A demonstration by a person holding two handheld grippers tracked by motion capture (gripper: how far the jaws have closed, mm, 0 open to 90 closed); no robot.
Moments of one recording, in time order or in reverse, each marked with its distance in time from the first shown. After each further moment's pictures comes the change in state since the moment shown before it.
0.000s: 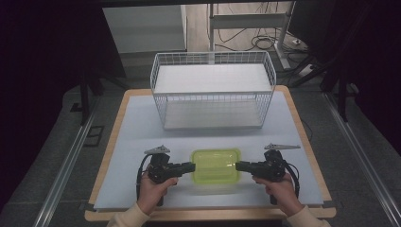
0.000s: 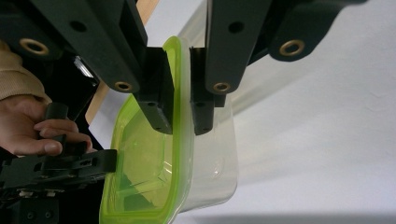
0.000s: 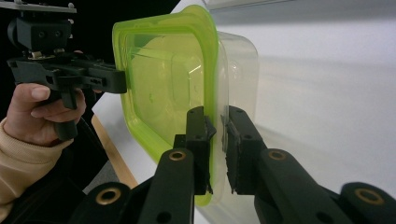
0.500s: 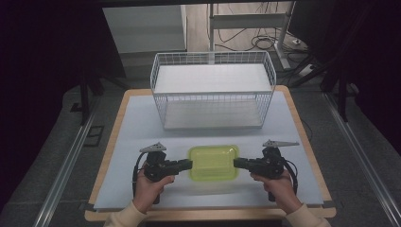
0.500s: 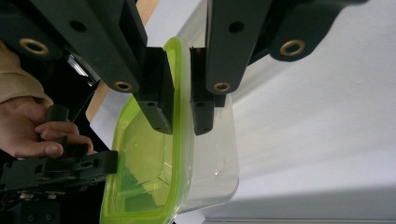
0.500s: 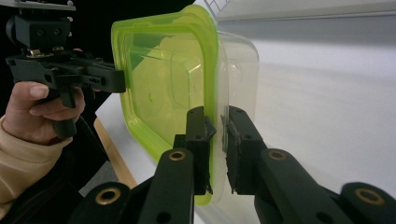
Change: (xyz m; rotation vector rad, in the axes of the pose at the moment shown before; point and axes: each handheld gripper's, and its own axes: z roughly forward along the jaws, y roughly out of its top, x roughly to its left) left arm -0.004 0.009 -0.013 -0.019 0.013 0.042; right arm 0.011 0.011 0.001 -0.017 0.004 -0.043
